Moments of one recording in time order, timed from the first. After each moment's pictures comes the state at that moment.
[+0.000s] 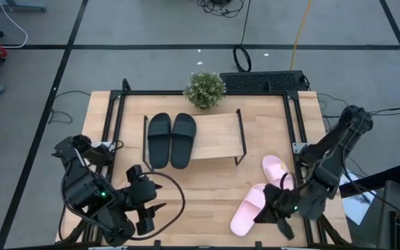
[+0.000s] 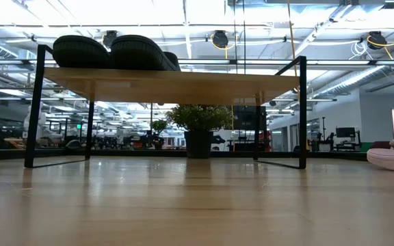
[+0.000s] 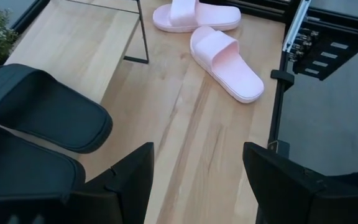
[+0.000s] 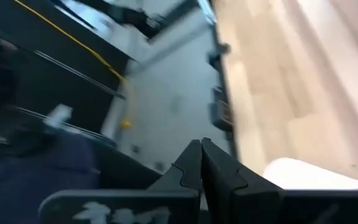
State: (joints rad) left arm -0.82 1.84 2.28 -1.57 -0.63 -1.02; right arm 0.89 1.31 1.18 -0.45 0.32 1.06
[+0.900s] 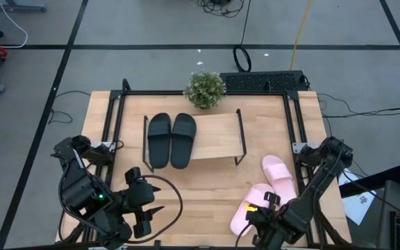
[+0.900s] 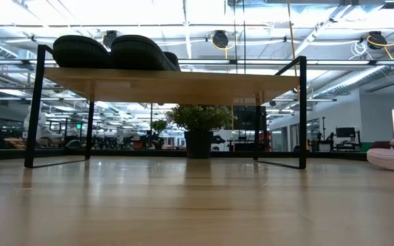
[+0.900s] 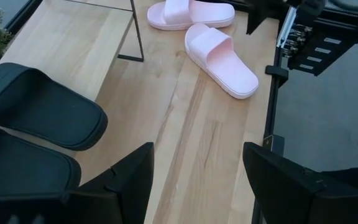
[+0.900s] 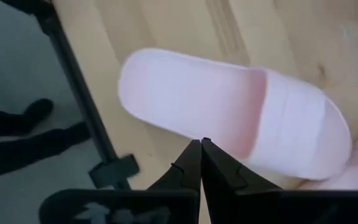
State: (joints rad) left arm -0.84 1.84 2.28 -1.57 -0.63 -1.02; right arm 0.87 1.83 1.60 -1.25 0.19 1.24
